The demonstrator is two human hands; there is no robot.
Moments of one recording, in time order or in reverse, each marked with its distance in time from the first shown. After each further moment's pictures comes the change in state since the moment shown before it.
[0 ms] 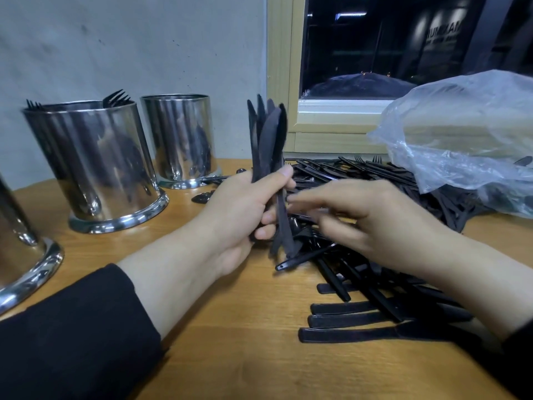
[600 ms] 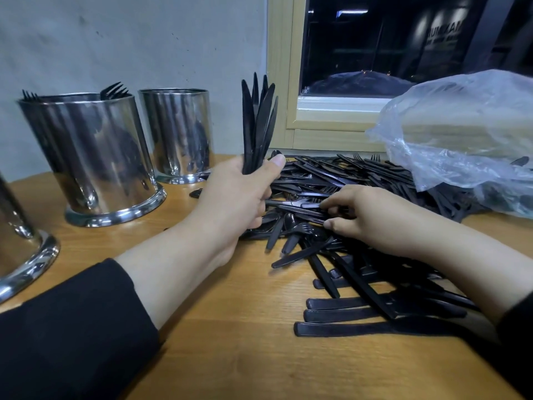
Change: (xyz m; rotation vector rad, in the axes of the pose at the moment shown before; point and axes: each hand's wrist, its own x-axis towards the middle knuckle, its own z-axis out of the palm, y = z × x) left_hand 0.000 0.001 -0.002 0.144 0.128 0.138; right_hand 0.000 0.035 0.001 -0.214 -0.348 0.549
